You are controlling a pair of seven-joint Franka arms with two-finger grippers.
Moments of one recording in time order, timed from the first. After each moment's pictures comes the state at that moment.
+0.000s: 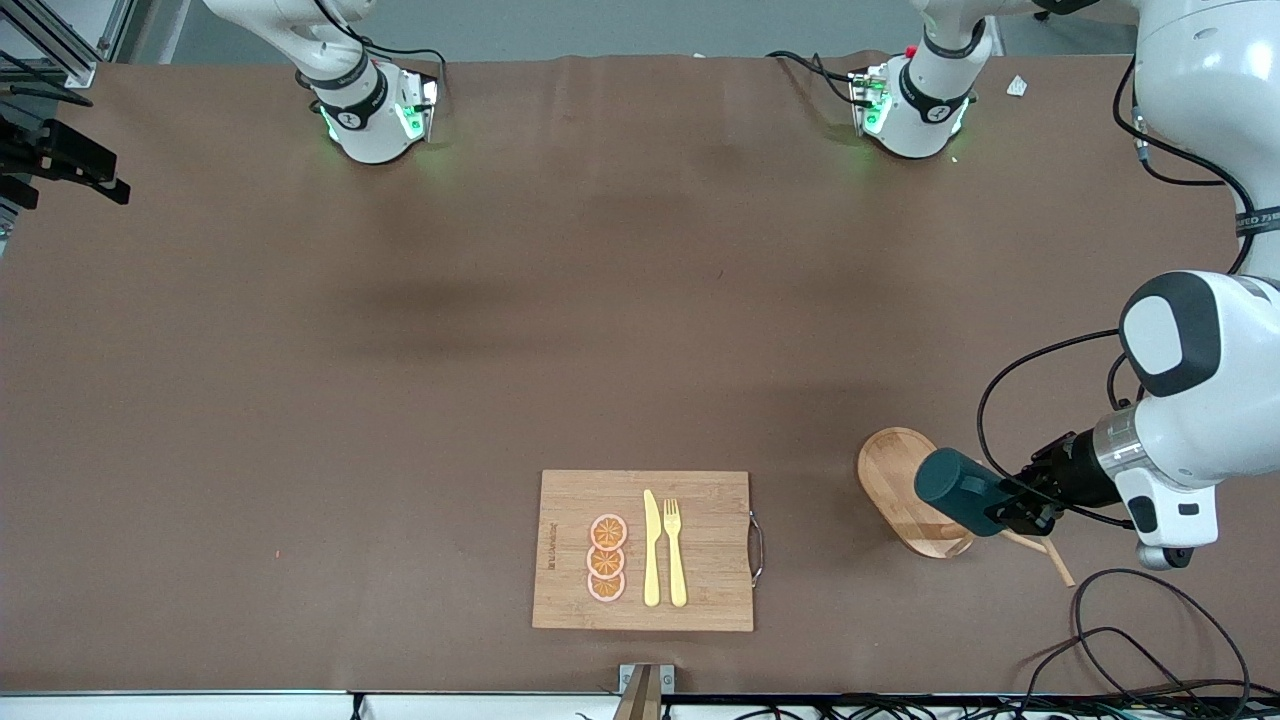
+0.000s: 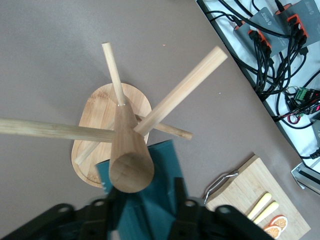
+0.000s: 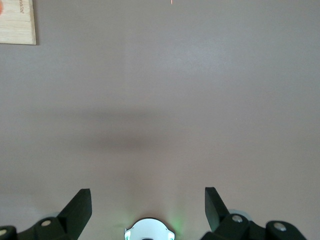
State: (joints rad) left arm 0.03 0.60 -0.14 -1.27 -0.16 2.00 -0.85; right arm -0.01 -0.11 -0.06 -1.57 0.00 1.38 -0.10
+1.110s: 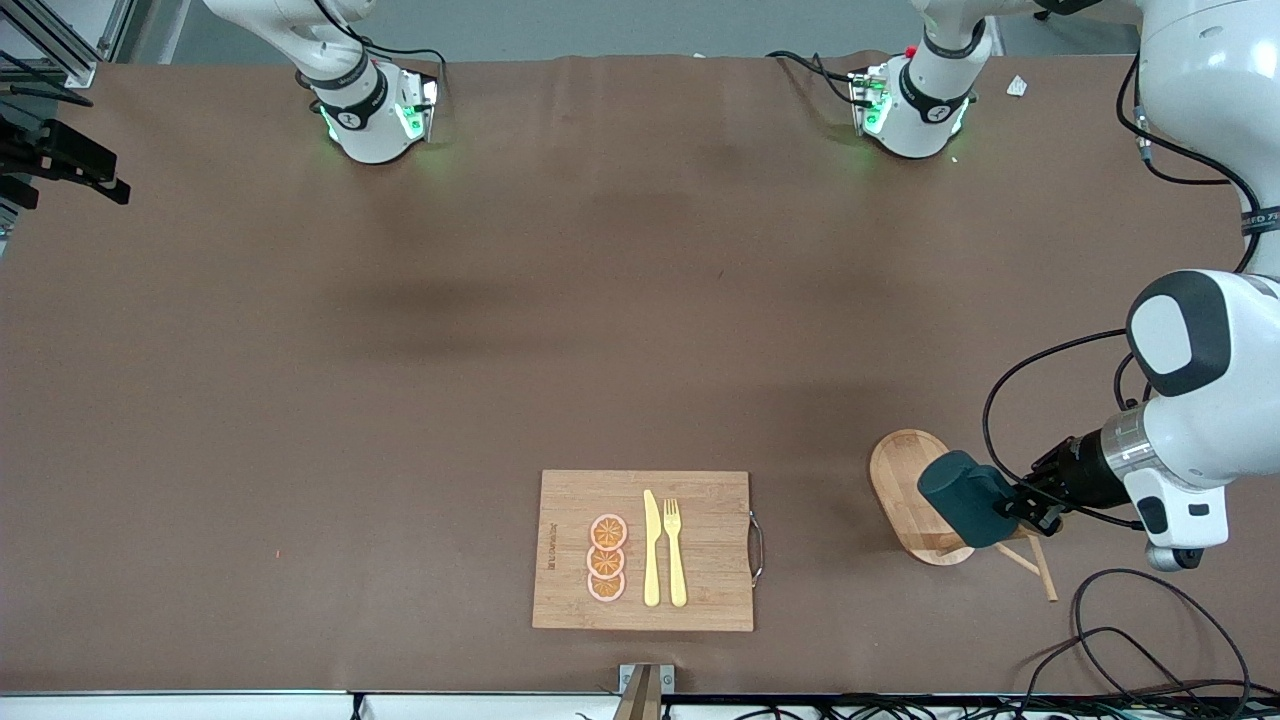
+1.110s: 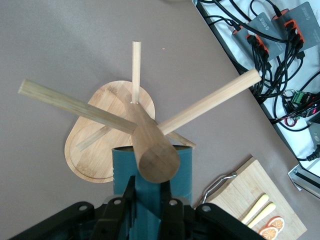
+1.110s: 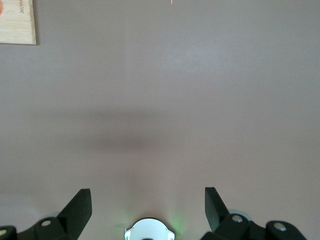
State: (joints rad) left arm 0.05 0.60 -0.15 -1.26 -0.16 2.00 -0.85; right arm -0.01 -0.11 -0.06 -1.57 0.00 1.38 -0.10
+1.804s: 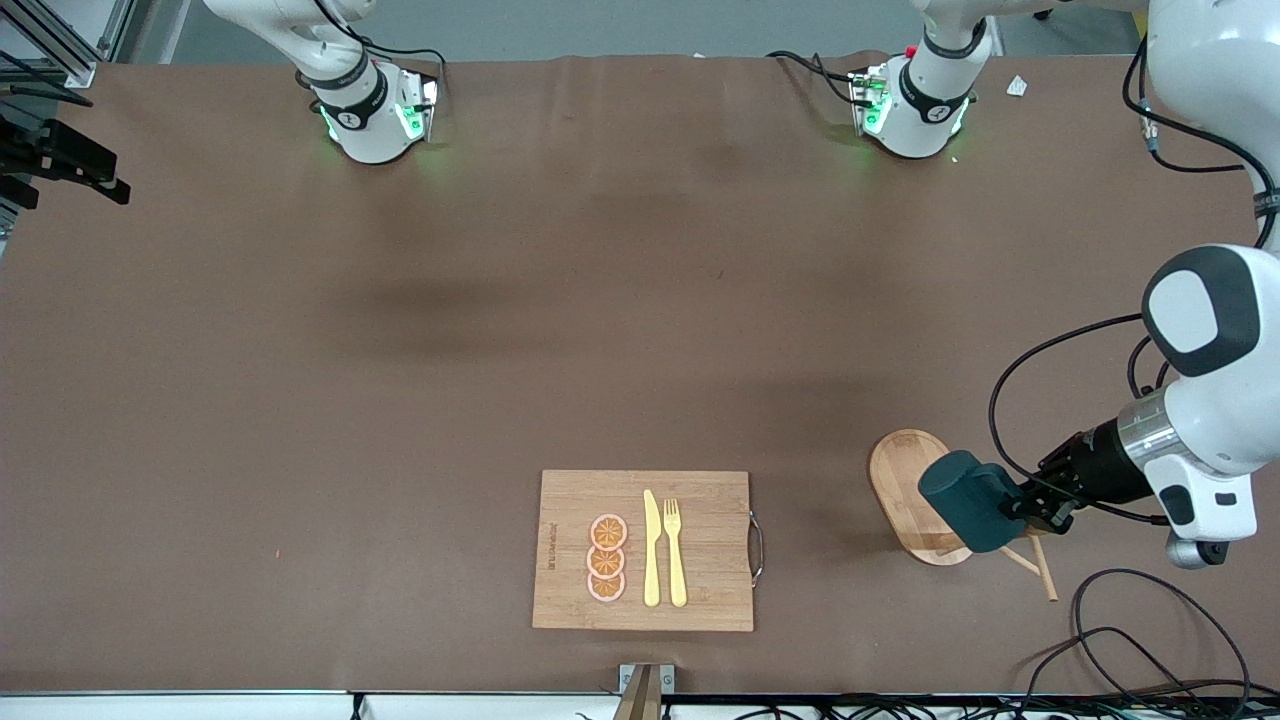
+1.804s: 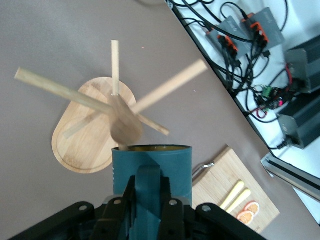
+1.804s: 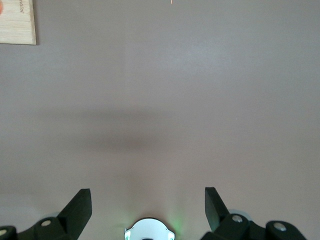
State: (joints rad) left arm 0.04 0.55 -0.16 -1.25 -0.19 1.98 -0.85; right arm -0.01 -0.11 -0.06 -1.57 0.00 1.38 -0.10
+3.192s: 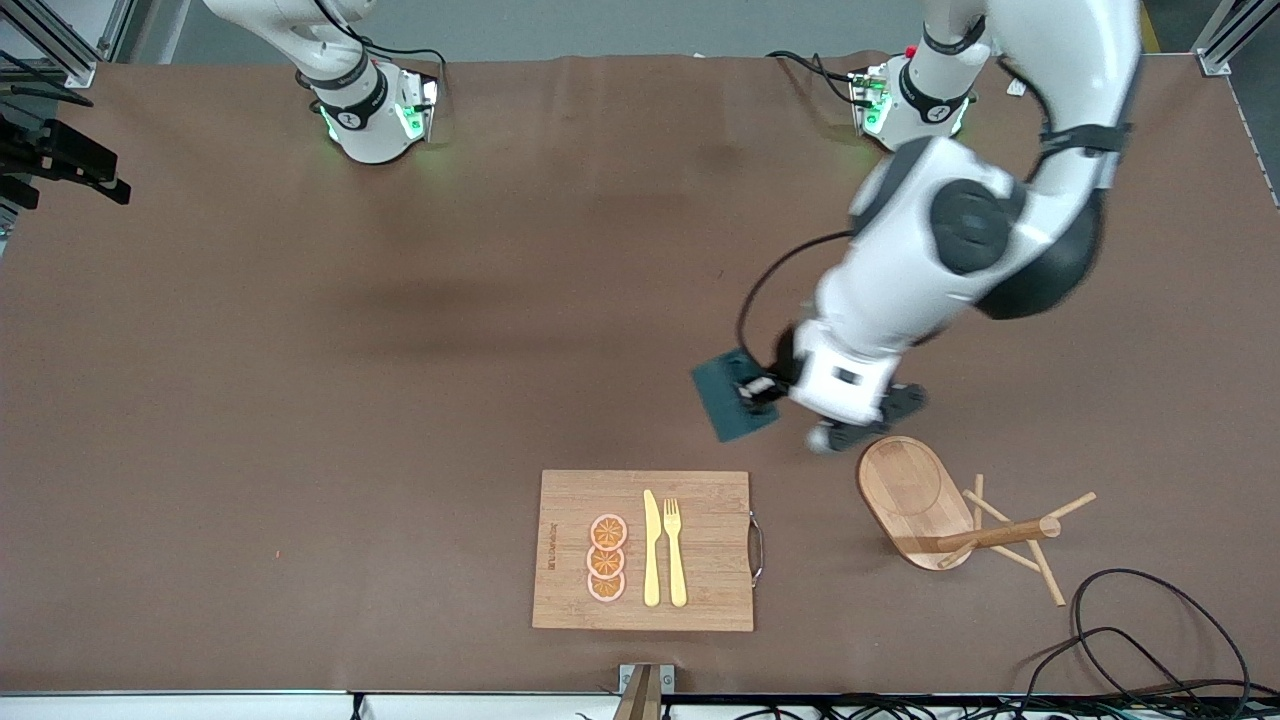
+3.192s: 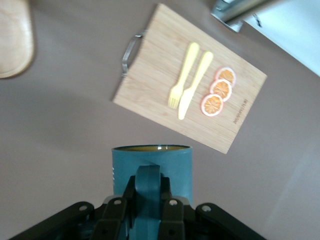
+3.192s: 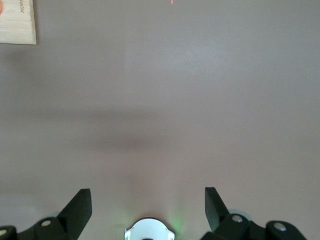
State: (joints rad) left arm -0.32 0.54 -0.34 -1.27 0.04 2.02 -1.01; right arm -0.01 -0.11 -0.06 -1.57 0.00 1.38 -0.10
